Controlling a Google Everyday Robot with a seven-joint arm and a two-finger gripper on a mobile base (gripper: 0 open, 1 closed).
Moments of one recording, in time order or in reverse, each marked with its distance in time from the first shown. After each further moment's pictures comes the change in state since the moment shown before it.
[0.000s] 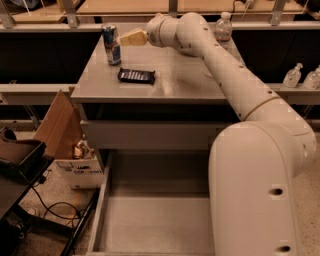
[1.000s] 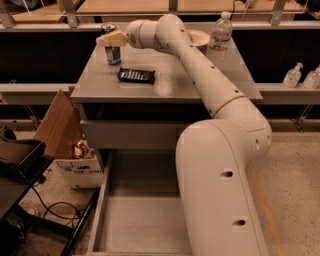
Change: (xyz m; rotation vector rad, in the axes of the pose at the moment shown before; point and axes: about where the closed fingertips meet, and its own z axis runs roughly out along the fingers) arm 0.002 0.045 0.066 -0.113 -0.002 0.118
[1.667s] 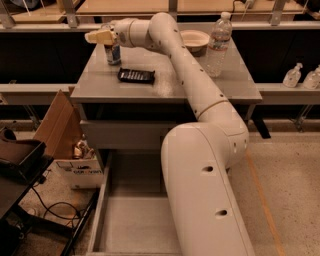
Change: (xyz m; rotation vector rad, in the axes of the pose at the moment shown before) arm -0.015 0.043 0.026 -0.159 -0.054 -0.001
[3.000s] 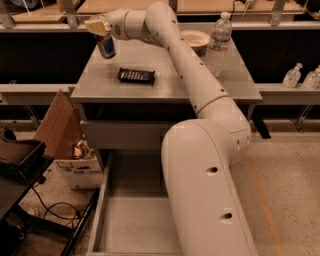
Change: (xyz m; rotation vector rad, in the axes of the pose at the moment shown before) arm -0.035 0.021 -0.005 -0.030 -0.021 -0.052
